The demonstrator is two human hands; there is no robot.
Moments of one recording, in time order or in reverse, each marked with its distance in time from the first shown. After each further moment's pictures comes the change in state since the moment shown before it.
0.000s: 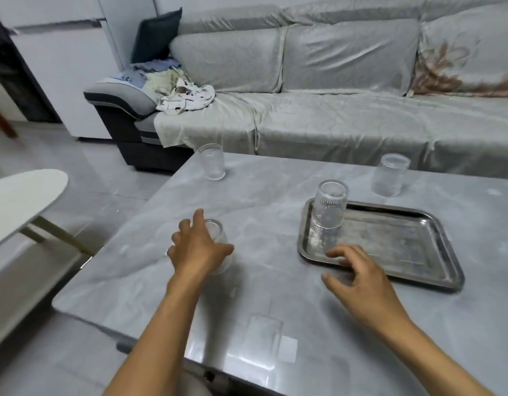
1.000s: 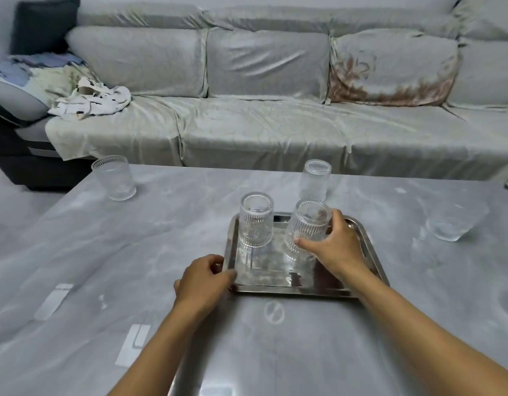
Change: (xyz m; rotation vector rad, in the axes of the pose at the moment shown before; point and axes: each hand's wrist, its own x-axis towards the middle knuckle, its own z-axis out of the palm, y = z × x) left_hand -0.021 0.089 0.115 -0.215 -0.428 0.141; right_hand 0.092 0.093 -0.064 -0.077 0.286 0.339
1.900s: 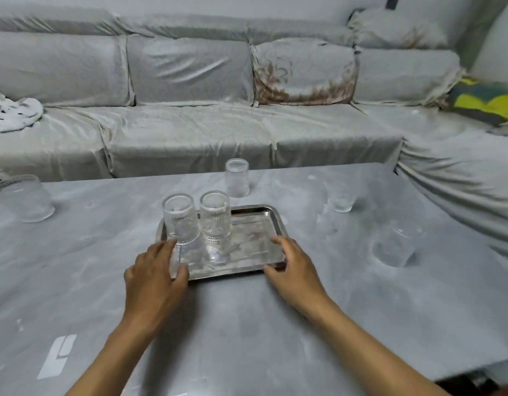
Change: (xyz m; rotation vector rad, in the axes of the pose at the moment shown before) left_hand -0.053 0.035 0.024 0.292 0.203 0.449; right_hand -0.102 0.043 -0.065 -0.068 -0.011 -0.048
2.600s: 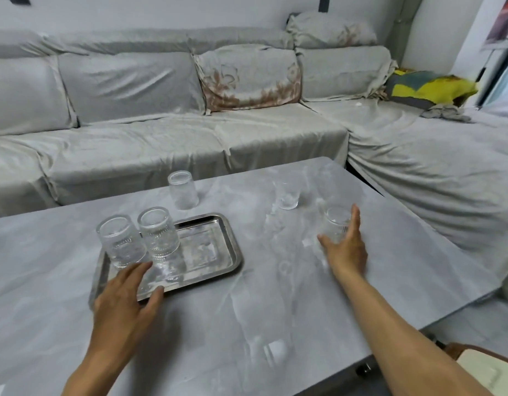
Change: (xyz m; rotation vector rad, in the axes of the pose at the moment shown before) left_hand -0.022 0.052 0.020 -0.075 0.071 0.199; right_hand 0.009 0.147 -0.136 -0.026 0.579 0.484
